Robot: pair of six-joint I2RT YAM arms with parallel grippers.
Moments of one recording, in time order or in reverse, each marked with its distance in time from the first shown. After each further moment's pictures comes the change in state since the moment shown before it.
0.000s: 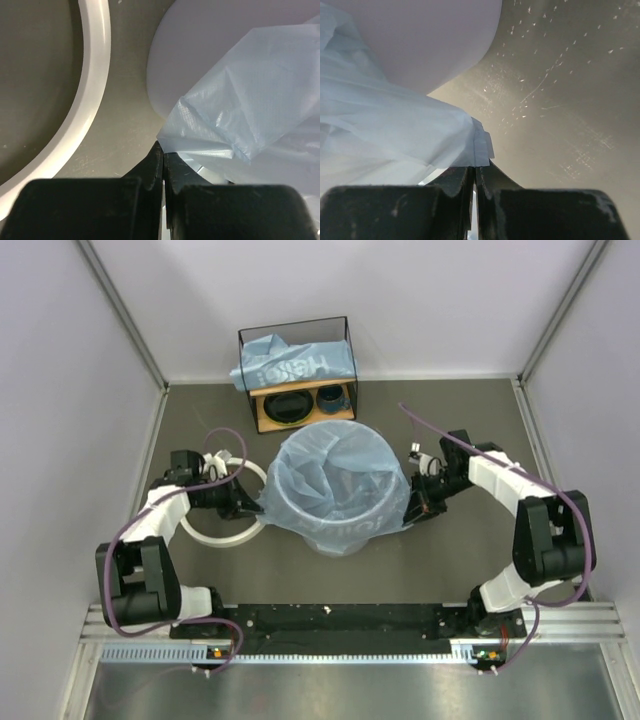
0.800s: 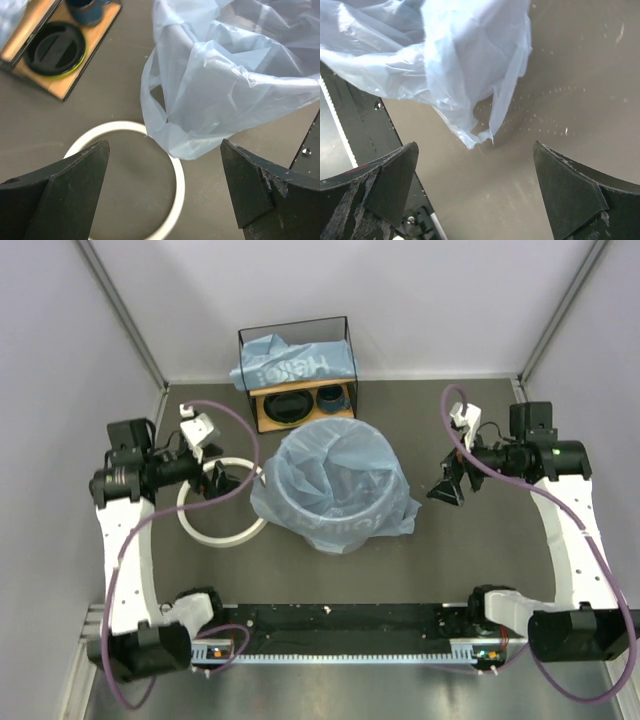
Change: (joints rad) left arm 0.096 -0.332 0.474 -0.392 0.077 1.017; right arm -0.169 -0.430 0.306 -0.254 -0.102 -0.622
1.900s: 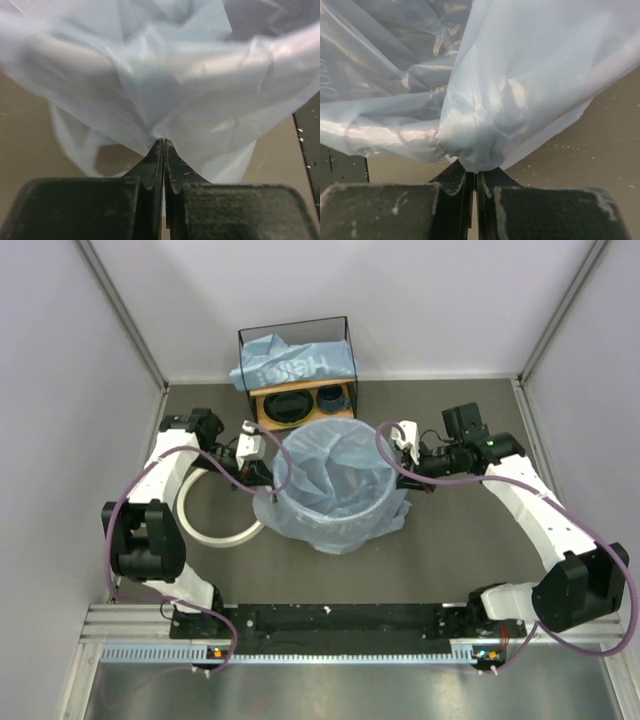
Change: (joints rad) left arm -0.258 0.587 0.154 -0.351 0.239 0.904; right arm 0.304 0.178 -0.089 0.269 0.027 -0.201
